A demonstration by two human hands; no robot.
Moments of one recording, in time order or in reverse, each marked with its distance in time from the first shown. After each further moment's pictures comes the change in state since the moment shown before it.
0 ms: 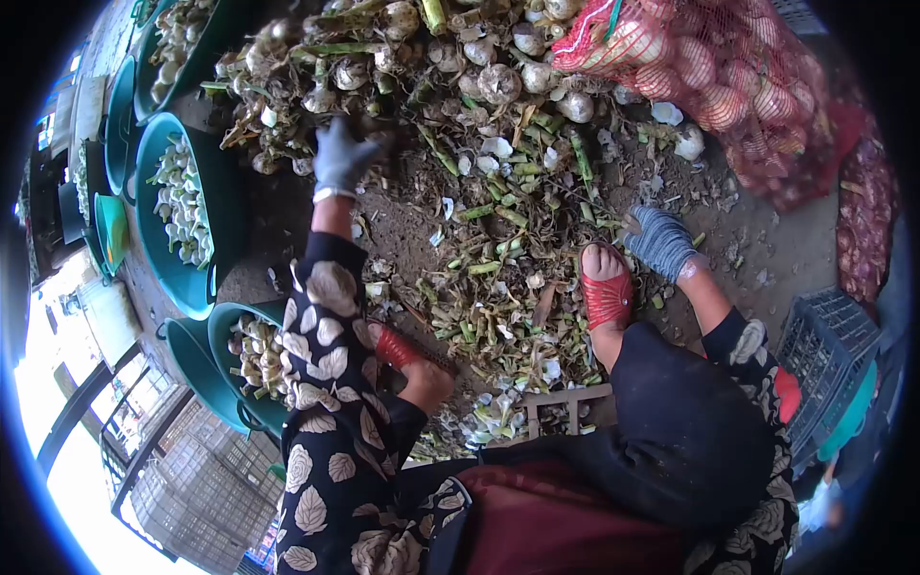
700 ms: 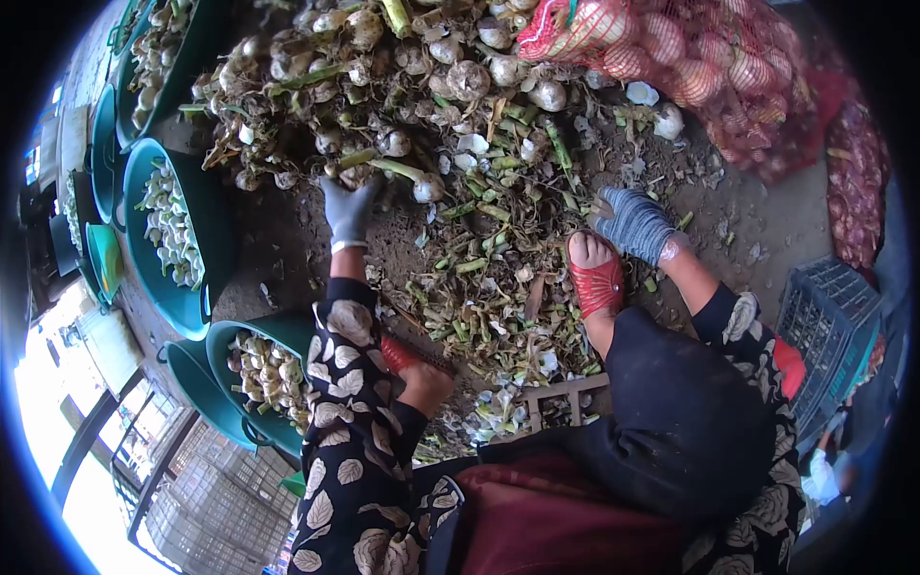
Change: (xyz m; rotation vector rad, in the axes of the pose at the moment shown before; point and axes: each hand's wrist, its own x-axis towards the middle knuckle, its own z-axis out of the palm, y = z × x) left_hand -0.062 -0.007 0.038 -0.531 0.067 -0.138; right_hand 0.003 -0.025 0.004 0.318 -0.040 0.068
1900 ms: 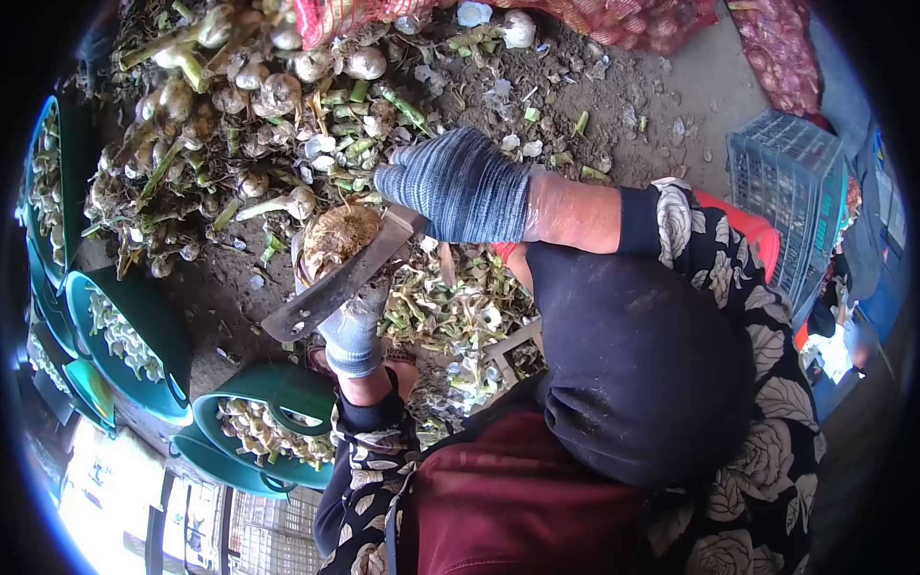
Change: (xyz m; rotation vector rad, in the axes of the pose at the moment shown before) left_hand -0.164 -0.001 0.045 -0.264 -0.308 0.526; right_hand -0.047 -0.107 -0.015 -0.525 0.254 -0.693
